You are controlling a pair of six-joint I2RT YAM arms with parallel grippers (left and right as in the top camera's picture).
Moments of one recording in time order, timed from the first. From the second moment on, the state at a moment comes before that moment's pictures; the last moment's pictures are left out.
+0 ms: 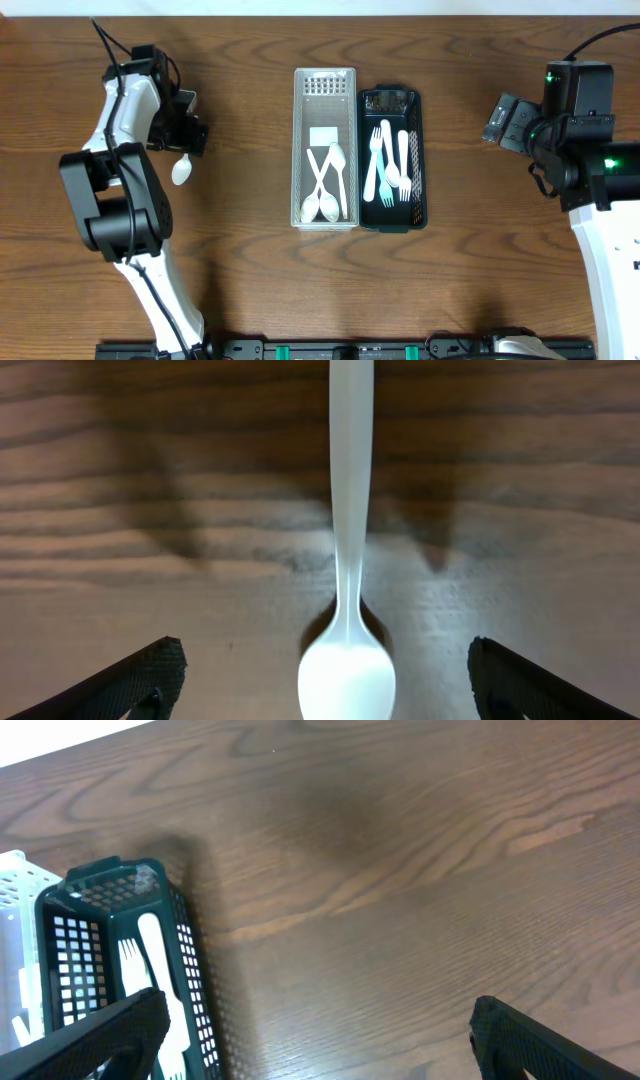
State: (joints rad) left arm 0.16 2.20 1.71 -1.08 -0.06 0.31; right arm 0.06 1.30 1.42 -1.01 0.22 0.37
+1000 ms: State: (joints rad) left arm 0.16 2.22 1.64 -1.02 -0.01 0.33; right arm 0.06 1.30 1.42 -1.01 0.22 0.37
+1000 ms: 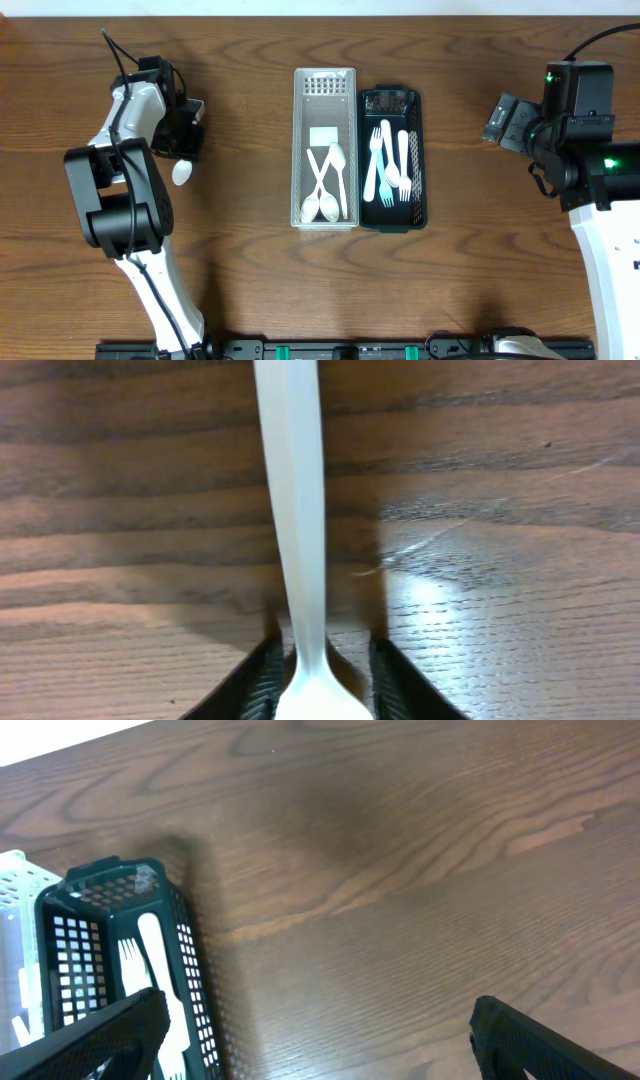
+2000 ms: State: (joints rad) left arm -0.36 1.68 1.71 -1.21 -0.01 -0.13; right arm 0.06 1.30 1.42 -1.01 0.22 0.37
